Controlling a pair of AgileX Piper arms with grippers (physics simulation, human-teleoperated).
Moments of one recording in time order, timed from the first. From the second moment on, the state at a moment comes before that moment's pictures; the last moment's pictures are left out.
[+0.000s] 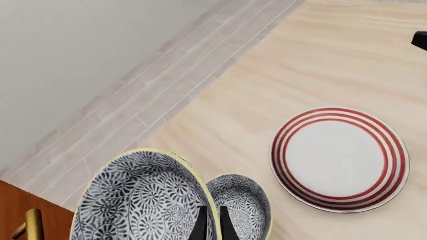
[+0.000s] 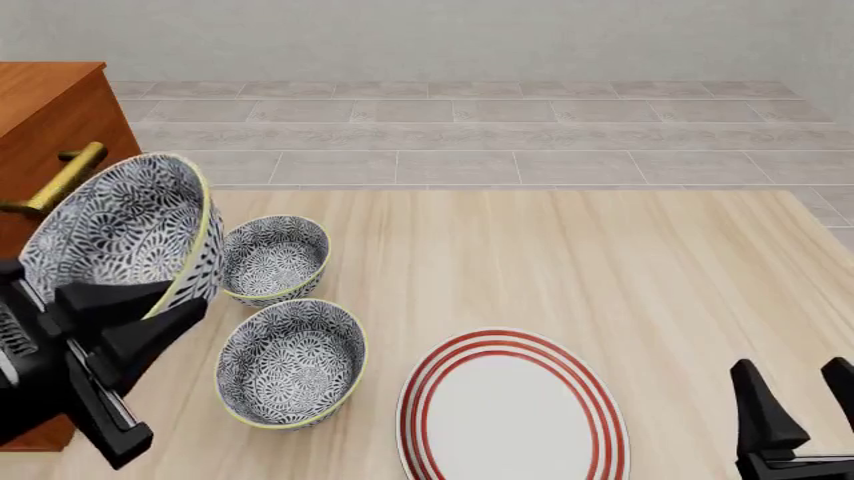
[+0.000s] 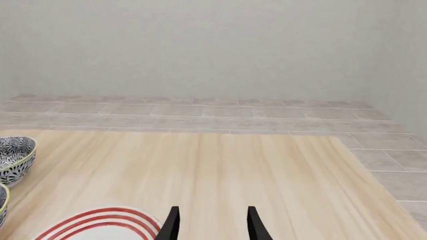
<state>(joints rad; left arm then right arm) -0.58 0.54 -0.62 0.46 0.40 0.01 0.03 0.00 0.00 -0.02</state>
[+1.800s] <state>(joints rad) -1.09 1.21 -0.76 0.15 0.52 0.01 0.01 0.00 0.01 -0.03</state>
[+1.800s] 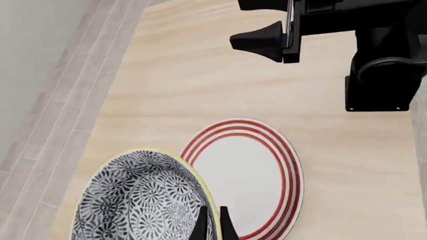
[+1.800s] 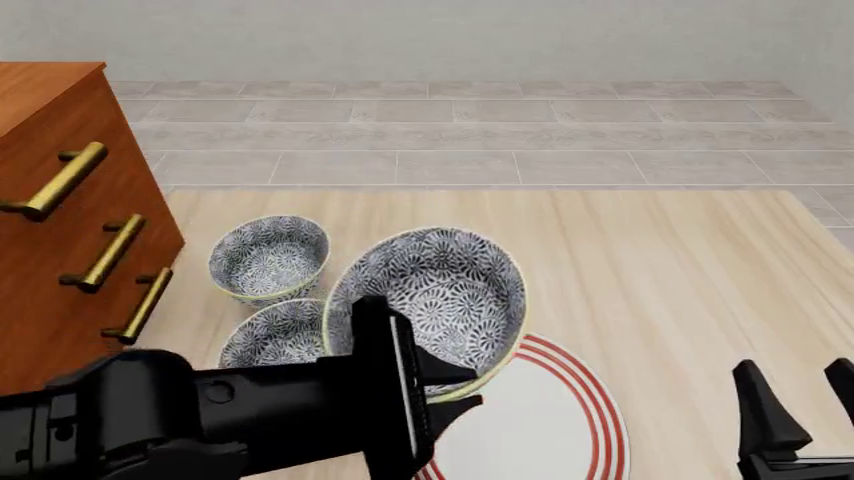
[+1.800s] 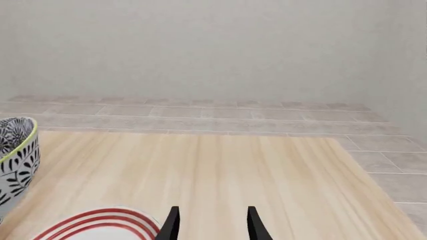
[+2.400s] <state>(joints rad) -1.19 1.37 -0.84 0.11 0.44 0.00 0.01 0.00 0.01 -0.02</state>
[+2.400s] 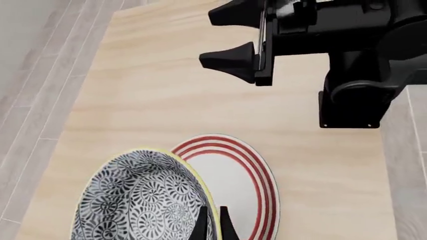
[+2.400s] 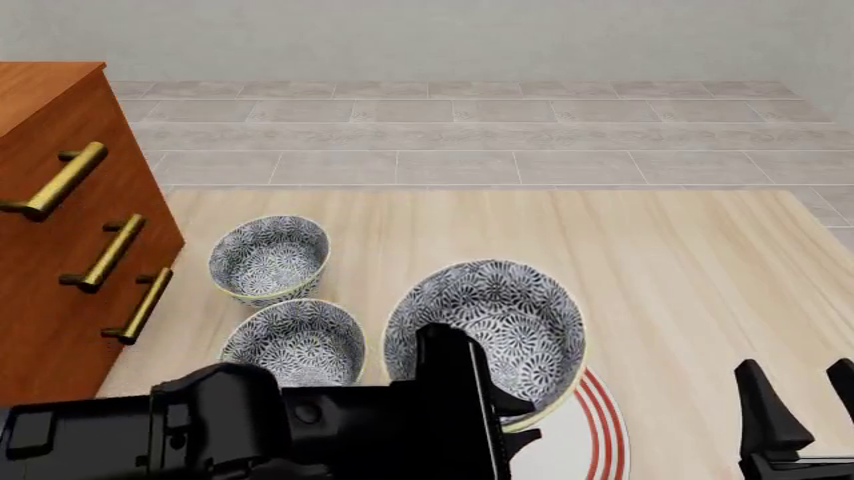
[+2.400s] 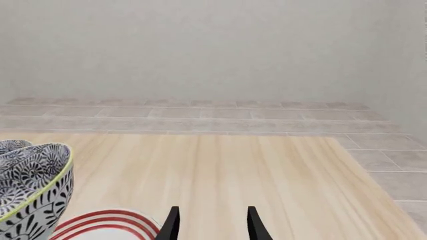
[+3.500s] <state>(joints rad) -1.16 1.62 -0.83 -0.10 0.35 0.00 0.00 0.00 0.01 -0.01</state>
